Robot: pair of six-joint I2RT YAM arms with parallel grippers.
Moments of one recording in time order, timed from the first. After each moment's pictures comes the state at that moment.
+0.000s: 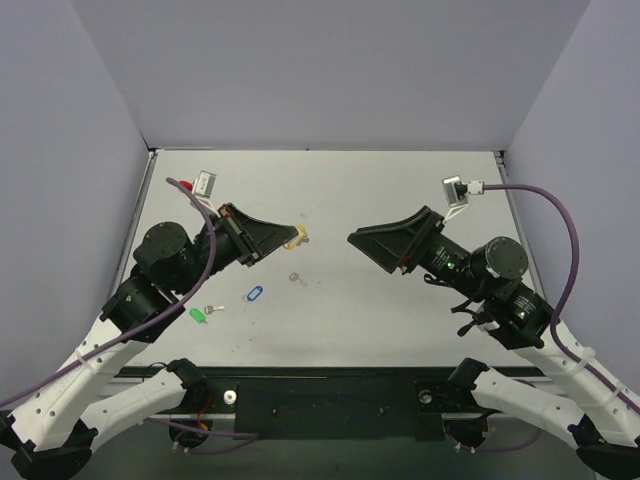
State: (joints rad) left arm -0.73 0.83 1.08 -0.24 0.13 -1.06; right arm 0.78 0.78 0.99 0.00 -0.18 0.92
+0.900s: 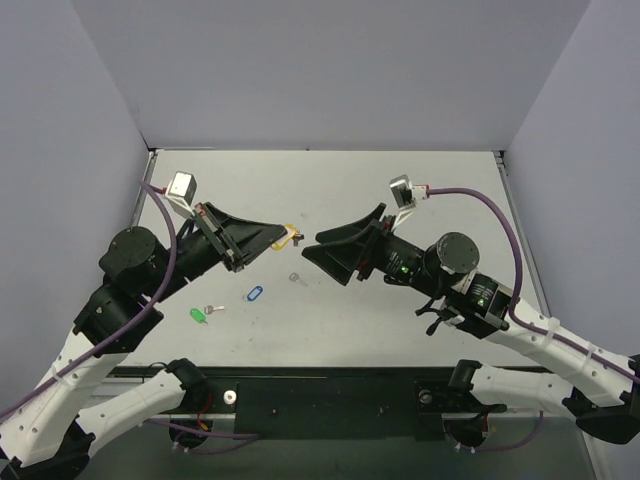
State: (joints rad) left arm -0.73 0.77 1.18 -0.34 0.16 -1.36; right arm 1.02 0.95 1.03 0.11 -0.08 0.69
